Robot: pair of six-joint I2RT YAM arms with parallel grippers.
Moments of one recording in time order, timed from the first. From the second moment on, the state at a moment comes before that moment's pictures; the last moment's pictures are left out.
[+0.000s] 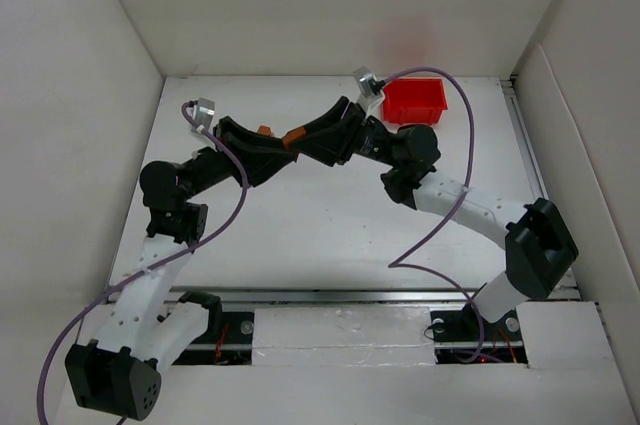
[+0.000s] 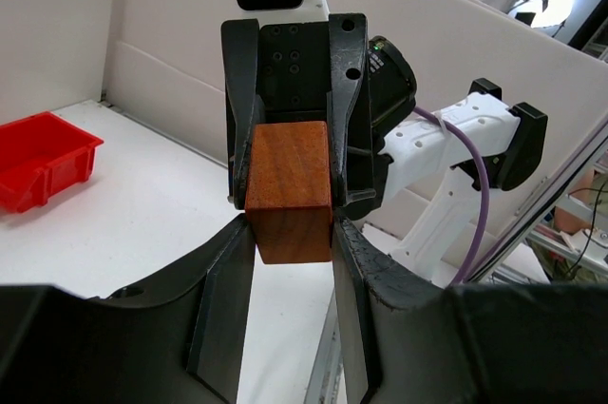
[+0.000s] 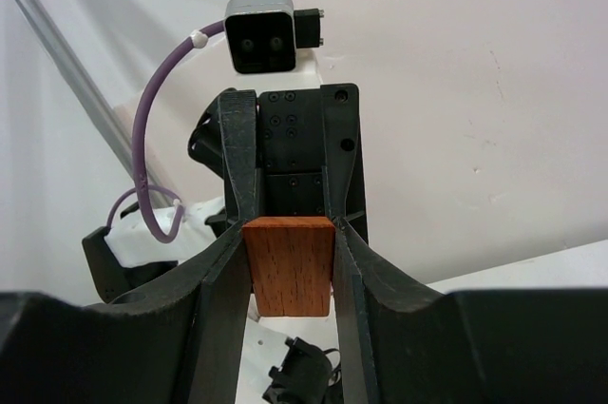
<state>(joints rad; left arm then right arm) -0.21 0.88 0.77 0.66 0.91 -0.87 0.75 1.58 1.15 1.12 -0.65 0.97</state>
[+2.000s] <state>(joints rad) -0.17 1.40 1.23 -0.08 0.27 0.01 0.47 0.79 0.63 0.38 -0.34 0.50</state>
